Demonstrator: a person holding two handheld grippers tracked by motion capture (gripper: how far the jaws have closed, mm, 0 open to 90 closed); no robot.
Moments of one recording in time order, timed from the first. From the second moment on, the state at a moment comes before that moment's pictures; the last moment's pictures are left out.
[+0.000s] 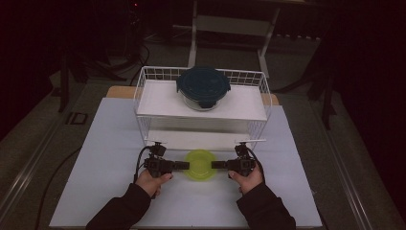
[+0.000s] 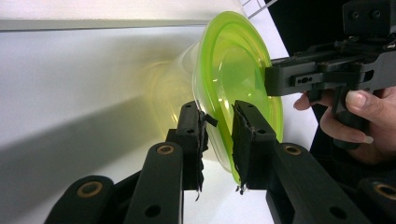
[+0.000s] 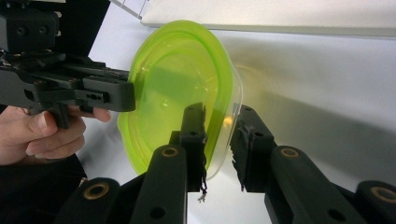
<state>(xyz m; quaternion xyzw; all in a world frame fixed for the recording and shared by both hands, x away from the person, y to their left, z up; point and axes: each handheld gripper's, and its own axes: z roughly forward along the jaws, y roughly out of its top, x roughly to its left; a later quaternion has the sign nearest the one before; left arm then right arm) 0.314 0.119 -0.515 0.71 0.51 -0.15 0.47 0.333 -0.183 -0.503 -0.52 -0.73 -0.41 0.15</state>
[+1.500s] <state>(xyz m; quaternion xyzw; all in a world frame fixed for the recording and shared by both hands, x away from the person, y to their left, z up) 0.289 0.129 -0.470 0.71 0.50 -0.13 0.49 0.297 -0.175 -0.457 -0.47 -0.76 -0.45 0.07</state>
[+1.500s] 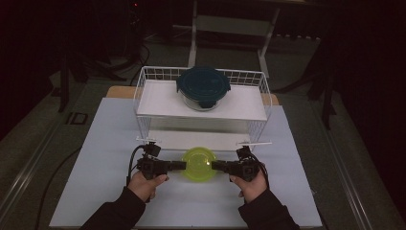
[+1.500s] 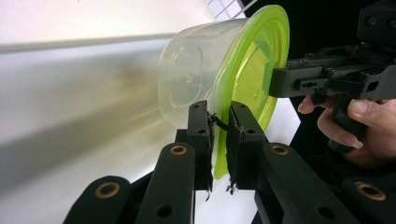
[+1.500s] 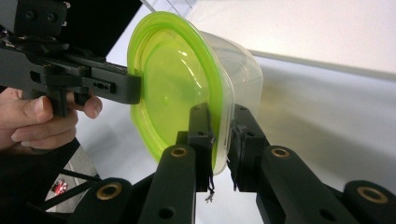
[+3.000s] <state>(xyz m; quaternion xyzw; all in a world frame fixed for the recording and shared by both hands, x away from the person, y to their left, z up) 0.300 0.140 -0.311 0.70 0.44 -0.06 0.56 0.302 -0.170 -0.308 -0.42 -0.73 -0.54 -0.01</state>
